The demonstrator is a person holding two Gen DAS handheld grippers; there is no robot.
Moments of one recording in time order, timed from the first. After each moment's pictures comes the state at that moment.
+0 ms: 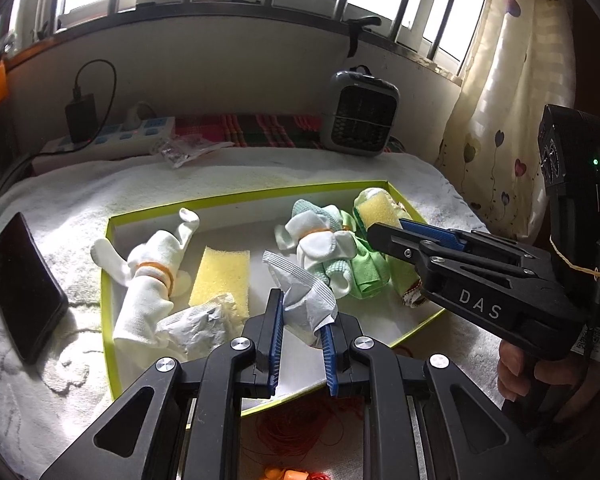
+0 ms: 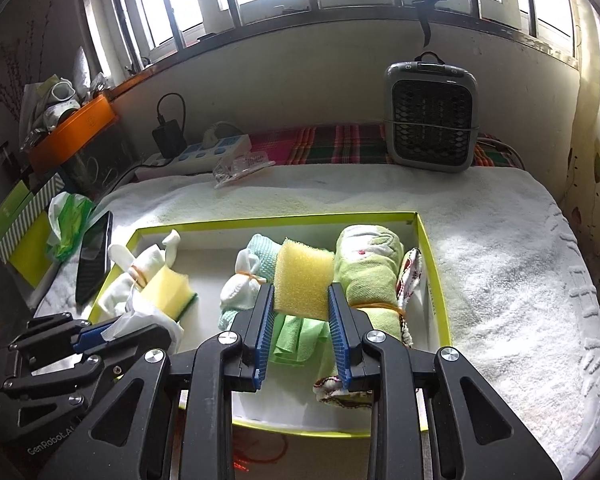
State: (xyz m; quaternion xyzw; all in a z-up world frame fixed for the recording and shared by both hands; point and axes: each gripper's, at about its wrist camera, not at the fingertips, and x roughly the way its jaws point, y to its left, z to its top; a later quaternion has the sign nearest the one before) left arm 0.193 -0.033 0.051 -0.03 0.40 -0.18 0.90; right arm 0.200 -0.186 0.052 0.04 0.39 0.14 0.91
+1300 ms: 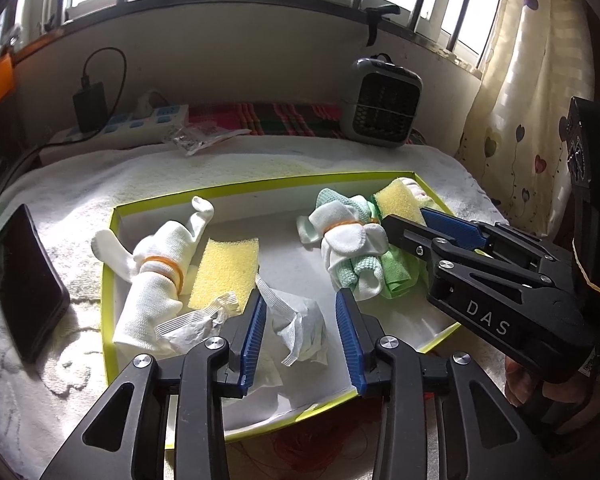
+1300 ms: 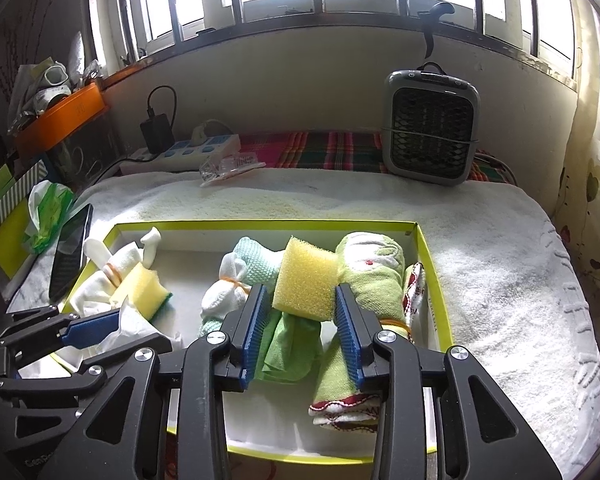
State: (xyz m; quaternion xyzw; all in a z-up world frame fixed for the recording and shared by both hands) left arm 0.203 -0.032 0.037 -0.02 0.41 -0.15 0.90; right arm 0.206 -0.177 0.044 0.01 0.37 0.11 0.92
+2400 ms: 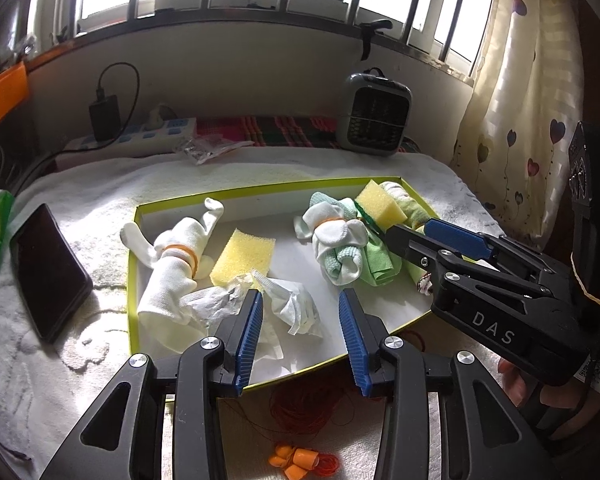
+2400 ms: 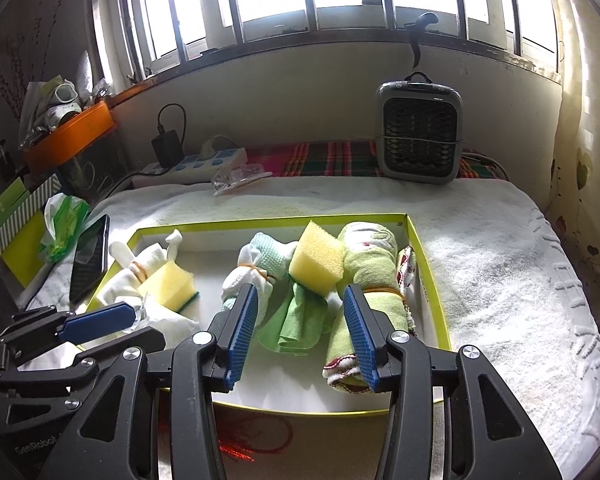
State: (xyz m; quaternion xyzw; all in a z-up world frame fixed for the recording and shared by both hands) left arm 0.174 -0.027 0.054 -0.02 0.39 -0.15 0.91; right arm 0.177 -0.182 0.053 0.03 0.35 0.11 0.93
